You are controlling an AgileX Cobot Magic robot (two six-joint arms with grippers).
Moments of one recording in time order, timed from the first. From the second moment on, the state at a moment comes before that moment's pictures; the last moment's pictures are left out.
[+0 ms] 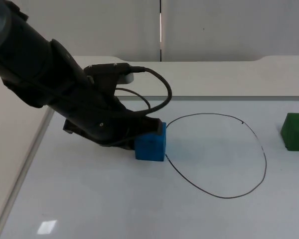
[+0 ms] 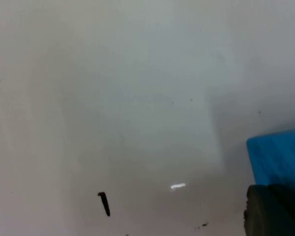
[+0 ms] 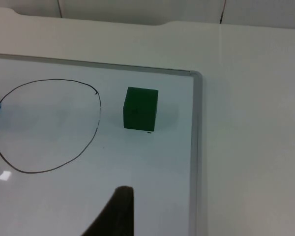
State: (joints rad) right arm 0.03 0.00 -0.52 0.00 1.08 -0.05; left arm -0.47 2.04 -1.01 -0.96 0.16 0.68
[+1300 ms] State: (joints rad) right arm 0.03 0.00 -0.52 0.00 1.08 -0.05; left arm -0.54 2.04 -1.01 -1.01 0.09 0.68
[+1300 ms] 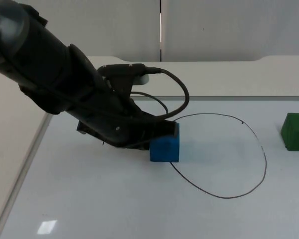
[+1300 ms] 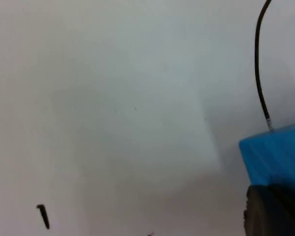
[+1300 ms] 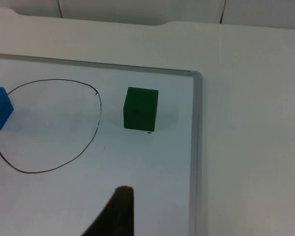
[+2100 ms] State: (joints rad) right arm 0.03 0.00 -0.52 0.00 1.08 -0.05; left arm -0.62 2.04 -1.04 -1.02 0.12 0.68
